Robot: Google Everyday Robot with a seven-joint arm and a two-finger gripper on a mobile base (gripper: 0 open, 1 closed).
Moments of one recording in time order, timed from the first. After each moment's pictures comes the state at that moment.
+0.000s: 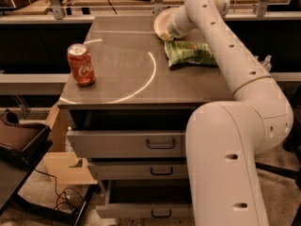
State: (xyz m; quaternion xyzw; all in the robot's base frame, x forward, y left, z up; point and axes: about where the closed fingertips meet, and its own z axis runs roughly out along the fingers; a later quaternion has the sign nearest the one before) arm 0.908 -0.071 0.858 -0.51 0.74 -0.03 0.43
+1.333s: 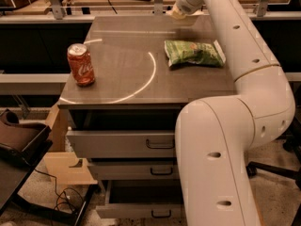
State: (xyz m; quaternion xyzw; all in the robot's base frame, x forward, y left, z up) arm 0.896 -0.107 0.945 -0.53 0.73 -0.12 0.42
